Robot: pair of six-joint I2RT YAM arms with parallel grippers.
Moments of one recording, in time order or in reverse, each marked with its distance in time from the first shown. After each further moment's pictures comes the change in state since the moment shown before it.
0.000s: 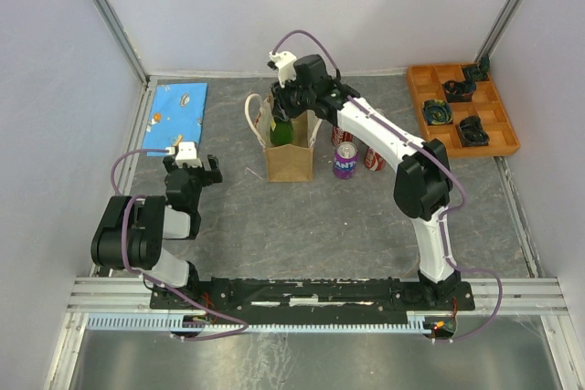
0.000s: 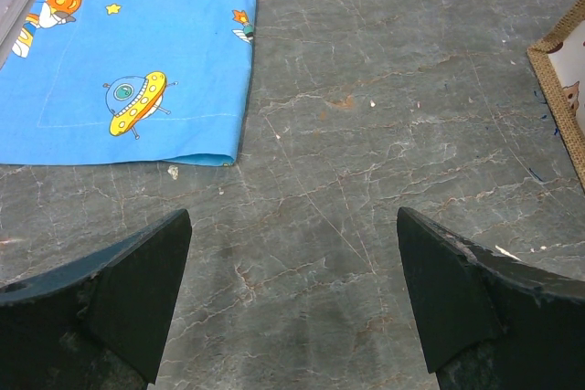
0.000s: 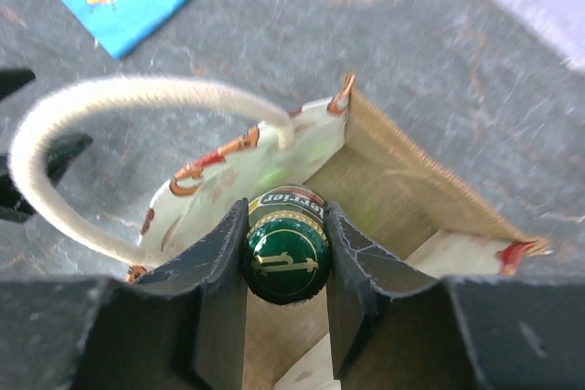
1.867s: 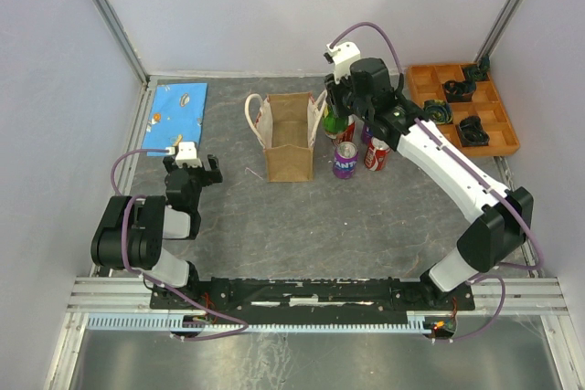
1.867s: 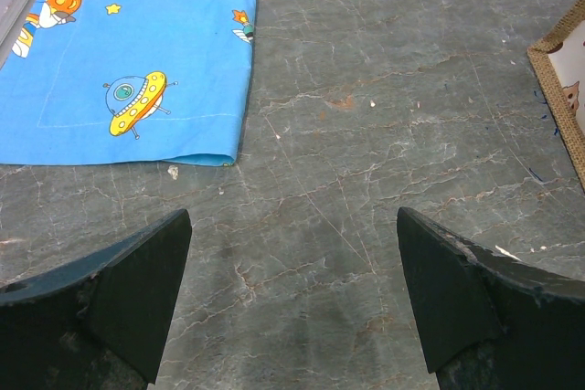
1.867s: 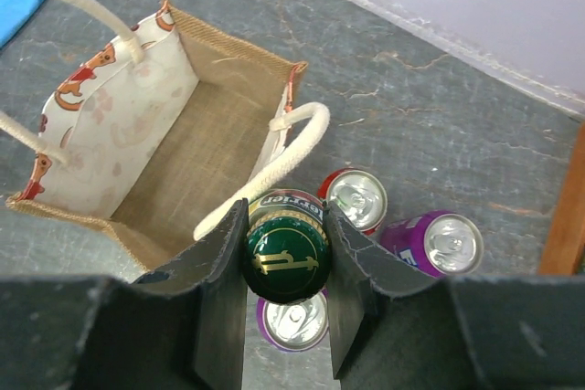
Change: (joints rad) left arm 0.000 0.000 0.000 0.000 0.000 0.000; right arm -0.071 -0.544 -0.445 0.026 0.325 -0.035
